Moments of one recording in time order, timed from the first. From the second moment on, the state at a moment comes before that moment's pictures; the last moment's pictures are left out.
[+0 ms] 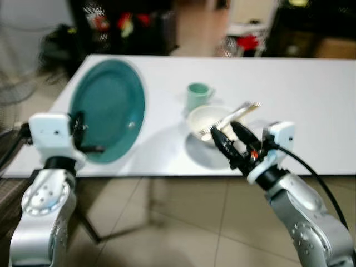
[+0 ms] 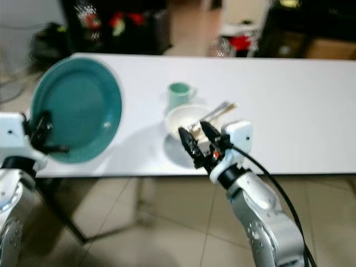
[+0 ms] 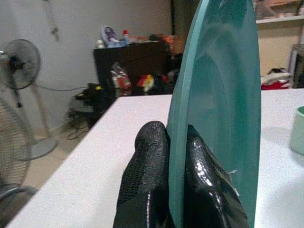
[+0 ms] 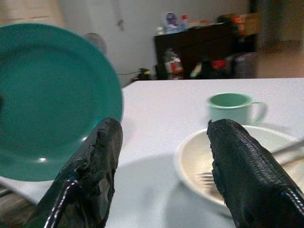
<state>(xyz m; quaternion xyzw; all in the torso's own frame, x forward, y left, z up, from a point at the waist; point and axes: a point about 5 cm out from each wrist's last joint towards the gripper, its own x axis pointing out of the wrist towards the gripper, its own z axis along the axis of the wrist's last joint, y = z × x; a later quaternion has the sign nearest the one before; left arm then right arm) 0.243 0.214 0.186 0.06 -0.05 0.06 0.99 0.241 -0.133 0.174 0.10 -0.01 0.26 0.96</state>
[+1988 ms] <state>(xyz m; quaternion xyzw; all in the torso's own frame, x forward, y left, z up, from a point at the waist) 0.311 0.216 0.107 -0.44 0.22 0.07 0.87 0.222 -0.171 0.174 -0.01 0.14 0.46 0.88</state>
